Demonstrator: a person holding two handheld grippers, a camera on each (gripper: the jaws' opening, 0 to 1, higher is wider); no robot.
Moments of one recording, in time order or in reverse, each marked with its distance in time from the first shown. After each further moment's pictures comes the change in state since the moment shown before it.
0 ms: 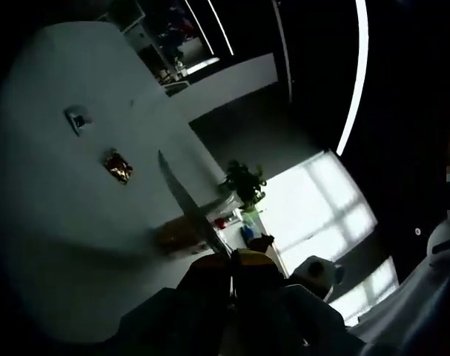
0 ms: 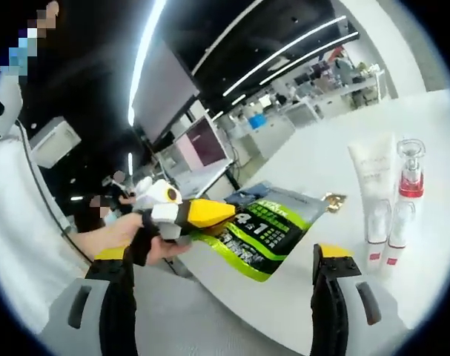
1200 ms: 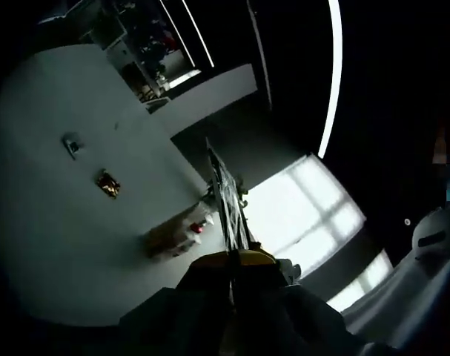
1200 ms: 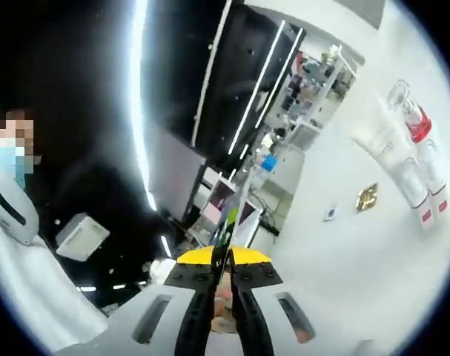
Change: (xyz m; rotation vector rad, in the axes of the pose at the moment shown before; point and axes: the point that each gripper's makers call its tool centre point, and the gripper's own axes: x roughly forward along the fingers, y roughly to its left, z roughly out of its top) left arm -0.061 -0.052 0.006 0.049 -0.083 -0.102; right arm 0.006 0.032 0.054 0.318 -0.370 0.137
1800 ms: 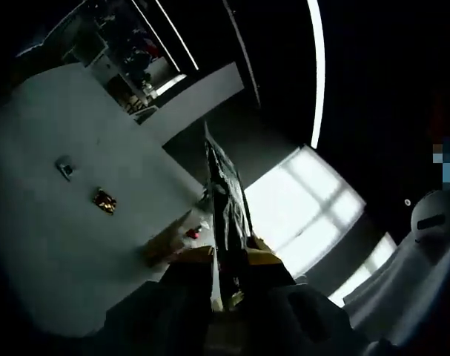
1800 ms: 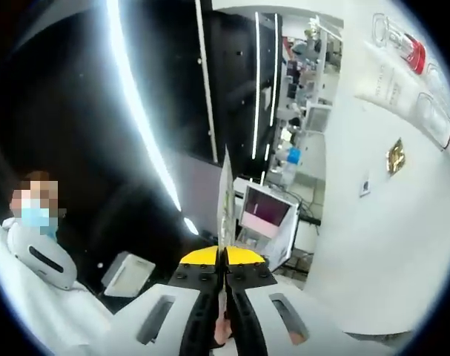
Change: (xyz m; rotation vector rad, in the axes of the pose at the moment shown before) left arm -0.006 -0.011 0.010 0.090 0.002 -0.033; right arm 0.009 0.020 0.010 0.351 -0.109 0.173
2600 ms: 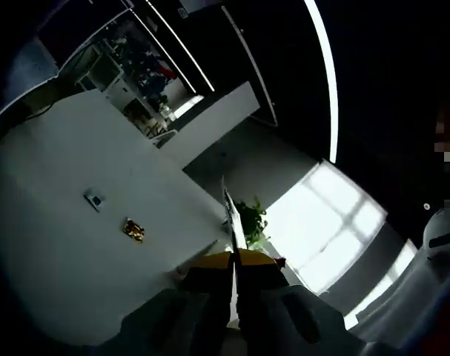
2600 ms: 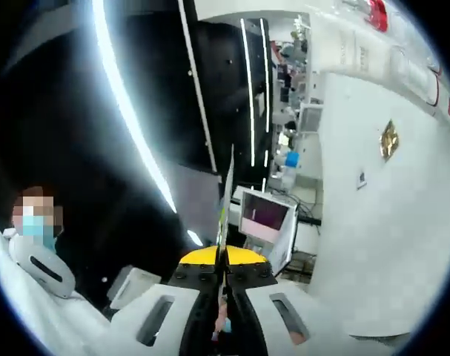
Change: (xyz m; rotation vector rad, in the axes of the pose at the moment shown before) left arm -0.027 0.020 0.050 0.069 -0.125 0.140; right arm 0.010 -0.019 -0.005 0.043 -0.046 0.011
